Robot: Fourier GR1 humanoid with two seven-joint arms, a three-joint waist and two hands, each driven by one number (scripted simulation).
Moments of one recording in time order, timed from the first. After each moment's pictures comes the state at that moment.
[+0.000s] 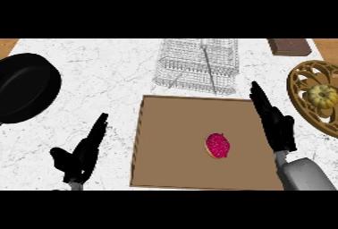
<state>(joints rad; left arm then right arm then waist) 0.02 0.24 -0.25 -1.33 0.33 0.07 -0.14 -0.20 -0.38 0.30 -1.36 -0.21 -0.24 -0.04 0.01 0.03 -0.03</state>
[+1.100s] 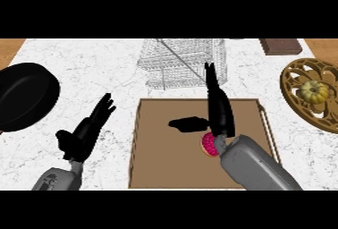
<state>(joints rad) -0.13 0.28 -0.25 -1.34 0.22 0.06 -0.11 -0.53 -0.21 0.61 -1.34 0.21 -0.68 0.45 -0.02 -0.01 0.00</state>
